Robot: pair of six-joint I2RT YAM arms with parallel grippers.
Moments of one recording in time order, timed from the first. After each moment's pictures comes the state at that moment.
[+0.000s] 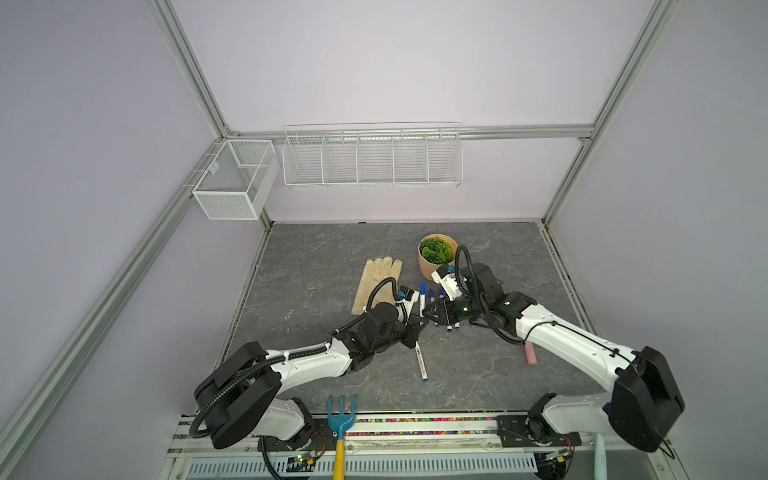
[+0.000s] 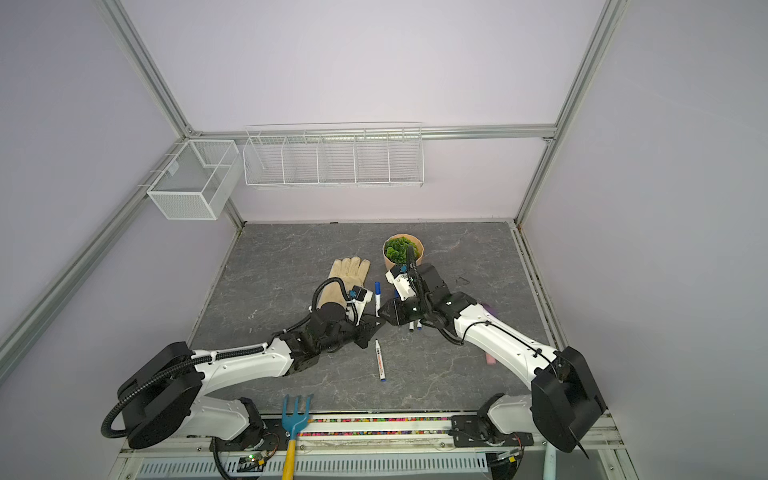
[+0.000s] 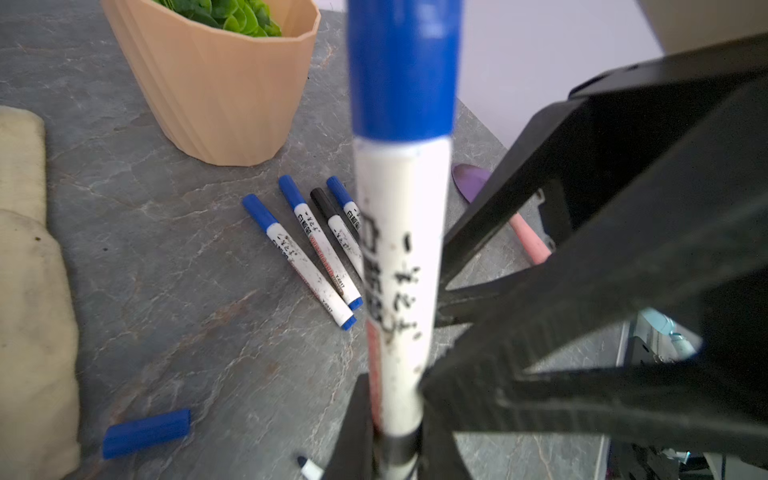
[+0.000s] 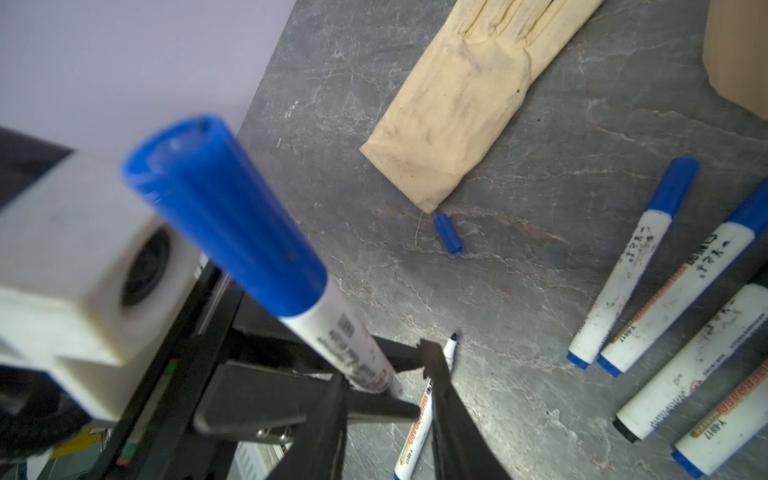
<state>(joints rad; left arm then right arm) -0.94 1.39 0.60 0.39 0.10 -0.41 0.64 1.34 0.93 -0.35 -0.45 0.39</state>
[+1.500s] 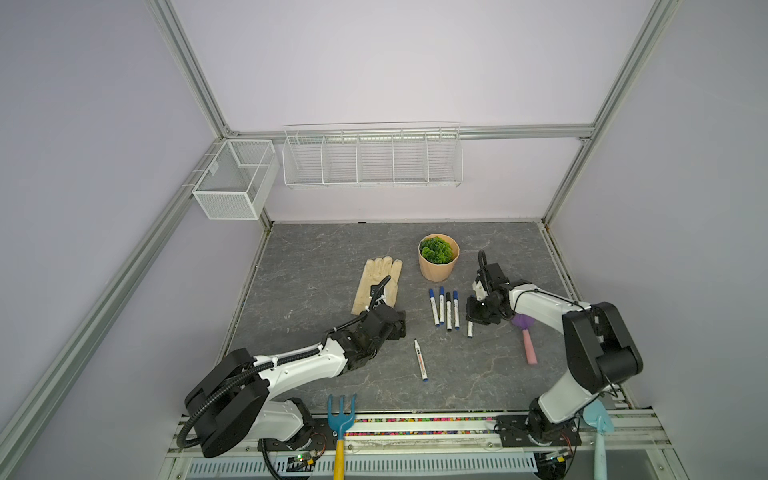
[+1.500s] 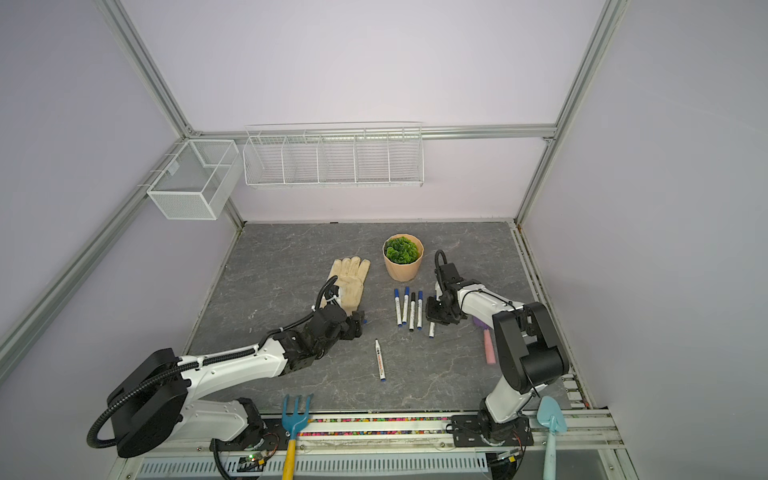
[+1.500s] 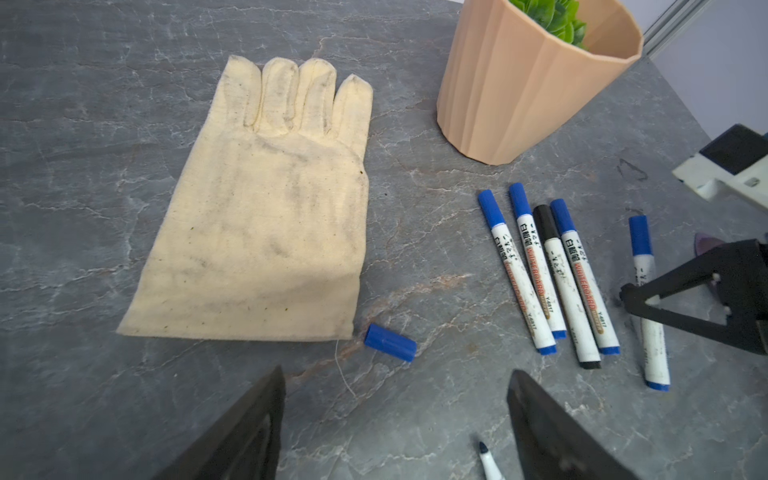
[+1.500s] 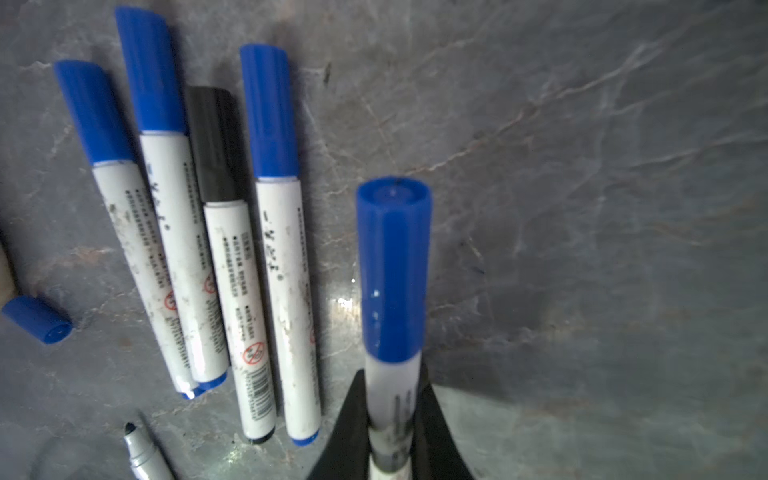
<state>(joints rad) -0.93 1.33 0.61 0.04 -0.41 -0.63 0.32 1.68 0.94 -0.56 -0.20 0.44</state>
